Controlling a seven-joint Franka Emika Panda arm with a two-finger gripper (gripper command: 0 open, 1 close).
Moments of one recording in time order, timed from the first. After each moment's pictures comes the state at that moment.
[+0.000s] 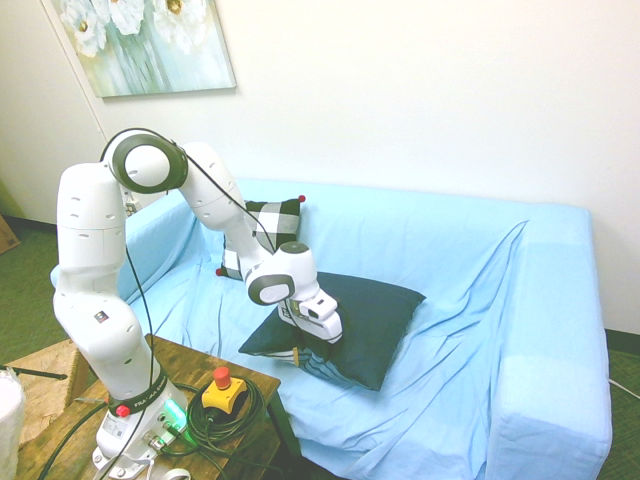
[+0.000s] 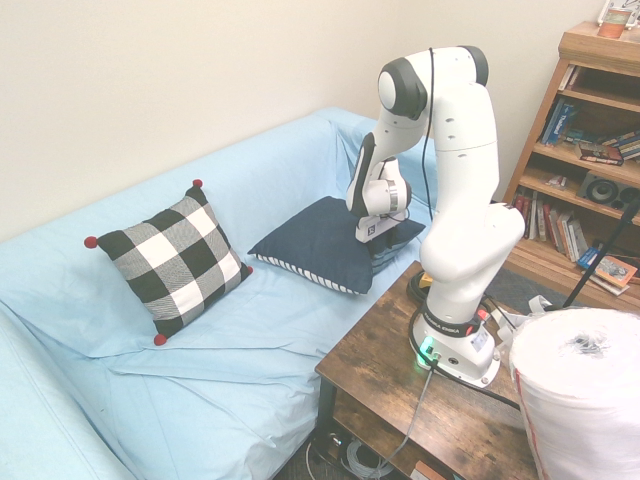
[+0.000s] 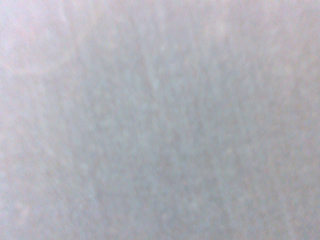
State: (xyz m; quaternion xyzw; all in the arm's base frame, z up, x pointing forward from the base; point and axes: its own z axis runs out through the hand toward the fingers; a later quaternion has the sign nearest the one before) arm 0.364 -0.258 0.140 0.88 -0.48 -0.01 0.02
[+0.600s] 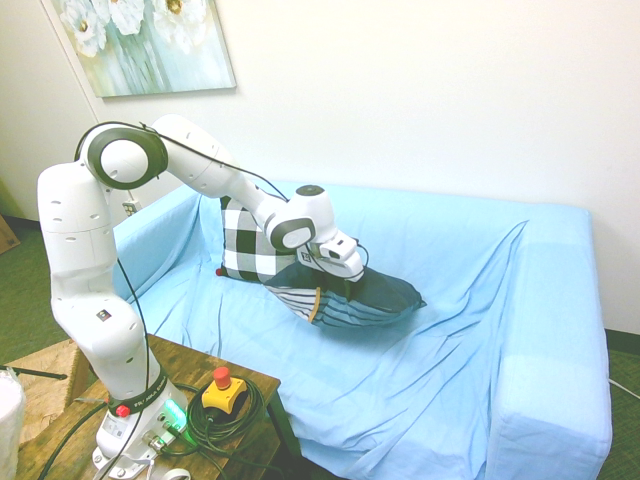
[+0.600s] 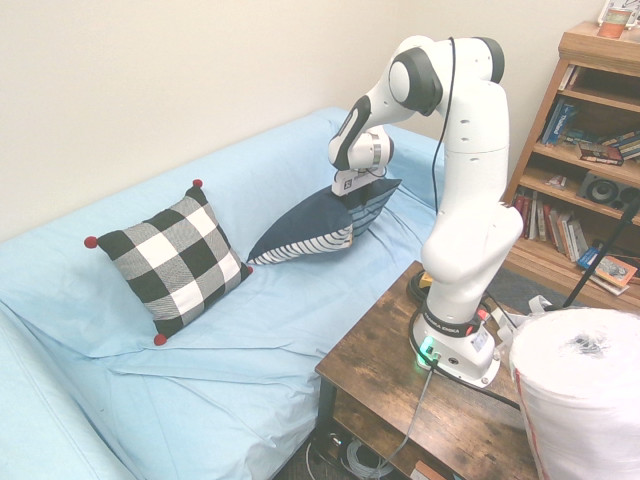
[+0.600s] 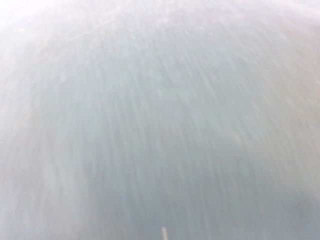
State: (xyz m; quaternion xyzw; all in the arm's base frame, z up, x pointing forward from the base) arm 0.479 -0.276 0.255 0.88 -0.47 0.06 -0.01
